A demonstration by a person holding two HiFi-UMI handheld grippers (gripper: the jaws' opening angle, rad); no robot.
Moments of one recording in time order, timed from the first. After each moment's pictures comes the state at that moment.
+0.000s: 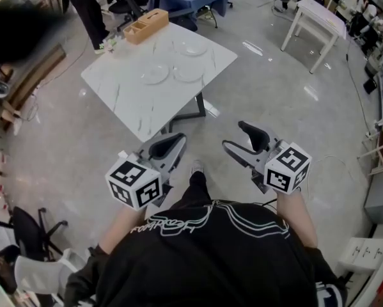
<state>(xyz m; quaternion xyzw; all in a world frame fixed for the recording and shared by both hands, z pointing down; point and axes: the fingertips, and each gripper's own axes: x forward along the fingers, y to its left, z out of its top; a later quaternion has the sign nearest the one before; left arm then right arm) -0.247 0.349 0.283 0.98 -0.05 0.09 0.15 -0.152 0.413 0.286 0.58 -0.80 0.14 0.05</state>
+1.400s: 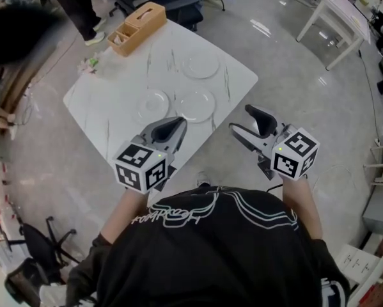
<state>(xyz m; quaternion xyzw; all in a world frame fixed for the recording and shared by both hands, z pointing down) -0.053 0.063 0.342 0.97 -0.08 0.17 0.16 0.051 0.138 0.321 0.59 -0.78 0.20 0.04</state>
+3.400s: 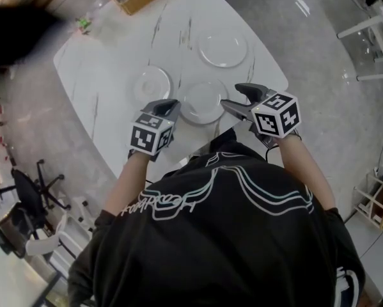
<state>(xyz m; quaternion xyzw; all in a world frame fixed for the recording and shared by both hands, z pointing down) -0.018 -0.051 0.555 0.88 -0.19 0.36 0.23 0.116 -0.016 0.512 0.42 -0.81 0.36 0.20</state>
